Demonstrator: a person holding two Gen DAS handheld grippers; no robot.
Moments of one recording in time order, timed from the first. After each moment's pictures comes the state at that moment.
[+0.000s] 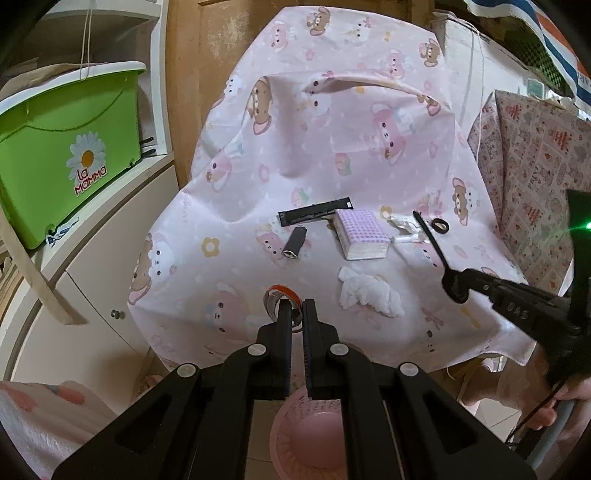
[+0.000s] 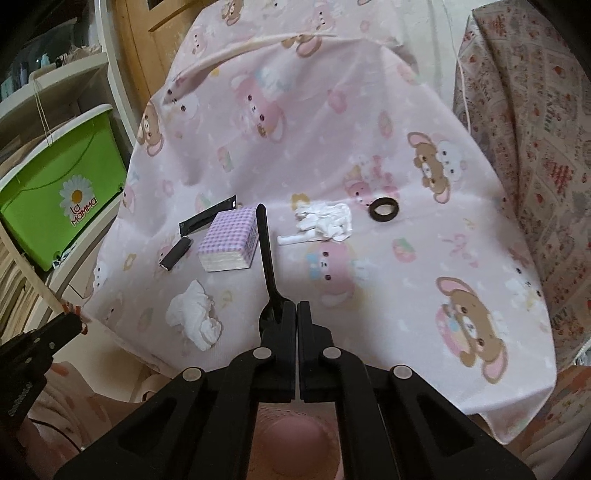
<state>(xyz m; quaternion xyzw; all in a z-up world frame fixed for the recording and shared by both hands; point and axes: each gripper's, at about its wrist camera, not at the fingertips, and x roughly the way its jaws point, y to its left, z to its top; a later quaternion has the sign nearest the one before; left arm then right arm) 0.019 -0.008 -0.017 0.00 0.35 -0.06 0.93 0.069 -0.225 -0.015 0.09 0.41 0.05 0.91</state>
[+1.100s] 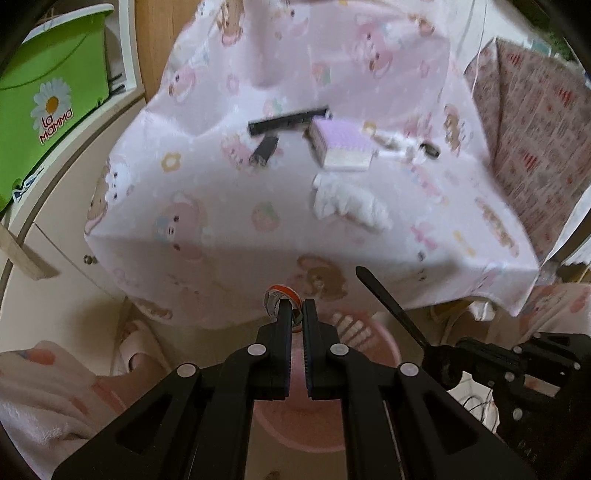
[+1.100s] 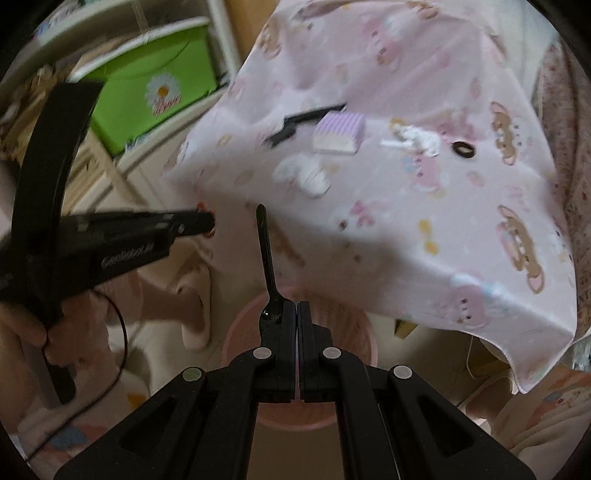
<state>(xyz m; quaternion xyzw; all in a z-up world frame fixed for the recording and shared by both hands) 0.021 -0.026 -0.062 0.00 0.49 -0.09 0.87 -0.026 -0.170 -0.036 -0.01 0.50 0.20 0.85</state>
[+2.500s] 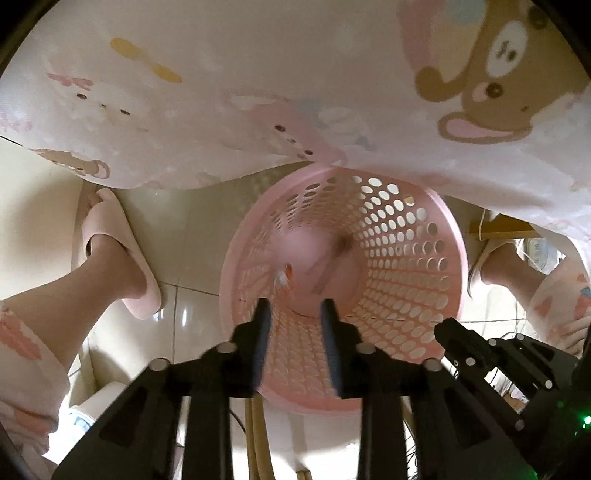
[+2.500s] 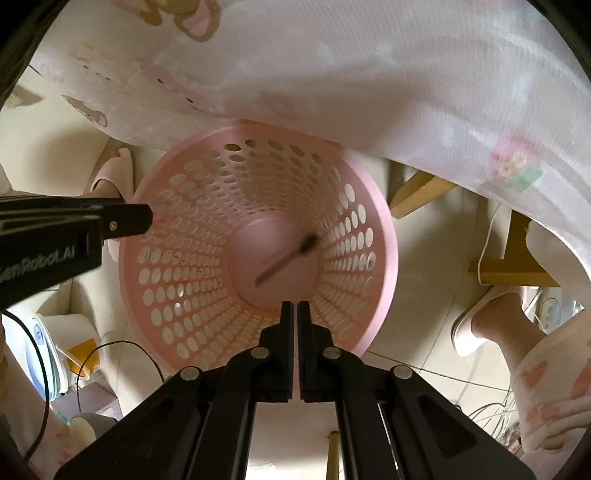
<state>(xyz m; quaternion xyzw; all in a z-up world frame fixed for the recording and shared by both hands) 0.053 -0.031 -0.229 -0.04 0.71 -0.04 0.70 0.008 -0.149 -0.217 -0.06 0.70 0.10 0.70</state>
